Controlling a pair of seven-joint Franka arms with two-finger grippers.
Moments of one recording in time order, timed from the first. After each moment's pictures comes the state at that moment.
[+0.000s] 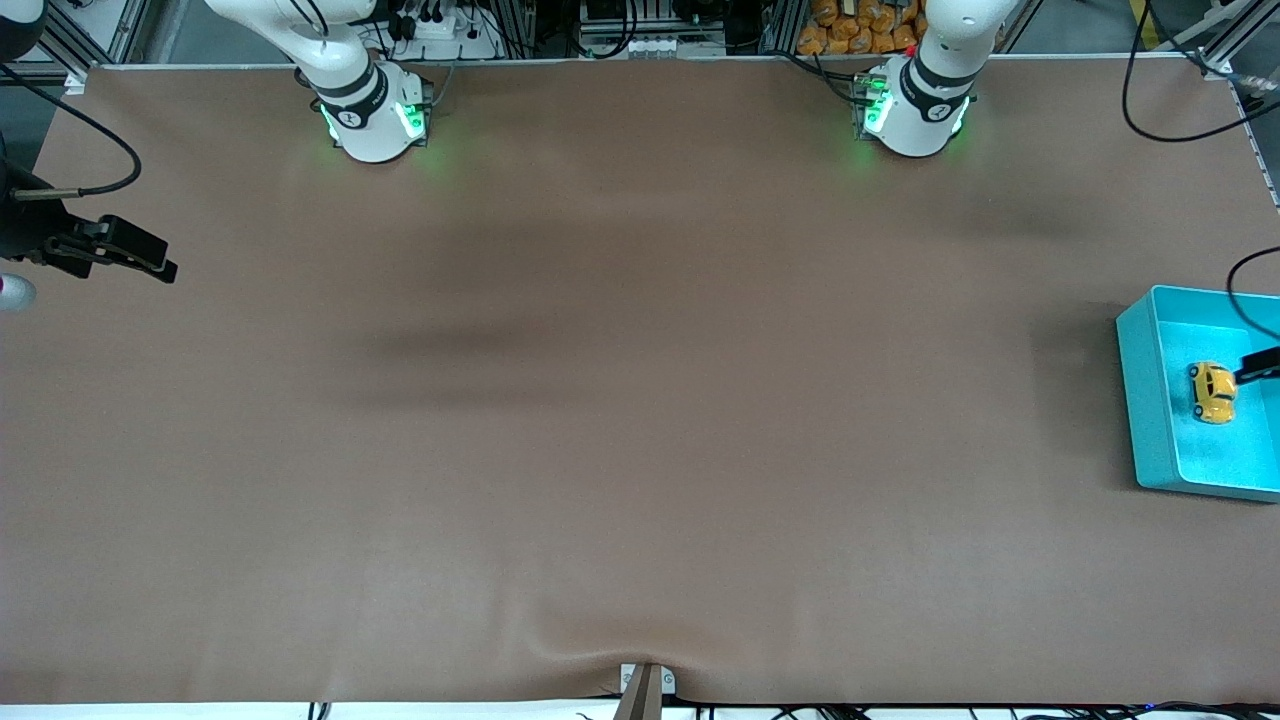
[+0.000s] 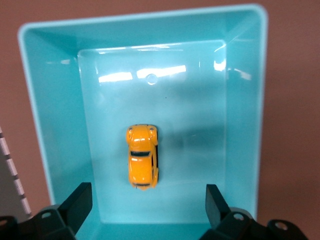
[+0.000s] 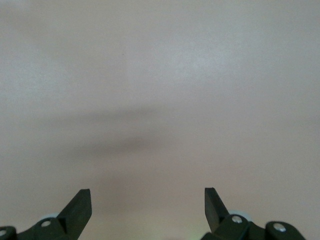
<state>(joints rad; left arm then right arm) 0.80 0.52 -0.33 -1.56 0.27 2.06 0.57 -0.02 0.04 0.01 -1.52 0.02 1.49 0.07</state>
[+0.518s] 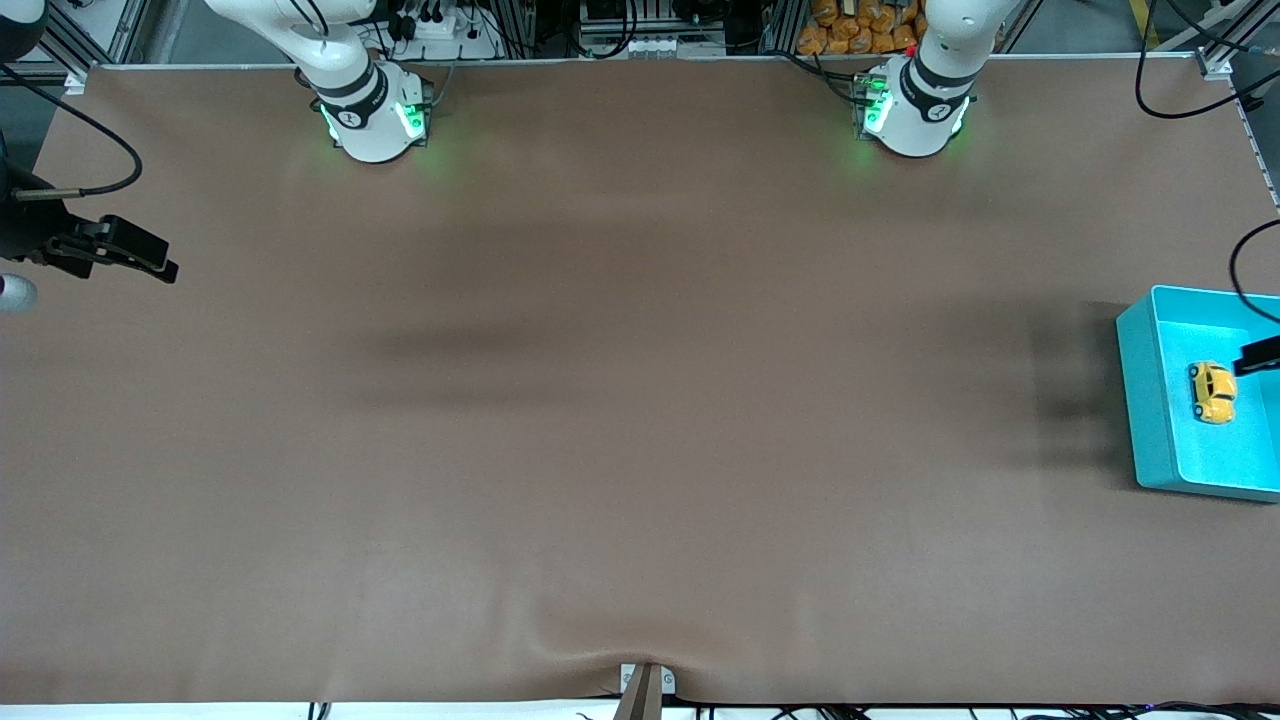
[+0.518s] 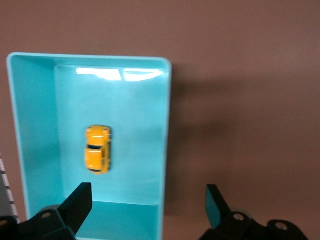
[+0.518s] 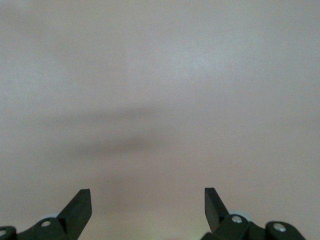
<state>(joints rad) 0.80 0.40 -0.52 -1.57 0.27 1.88 0.28 -0.02 0.04 0.01 -1.52 0.02 1.49 0.07</state>
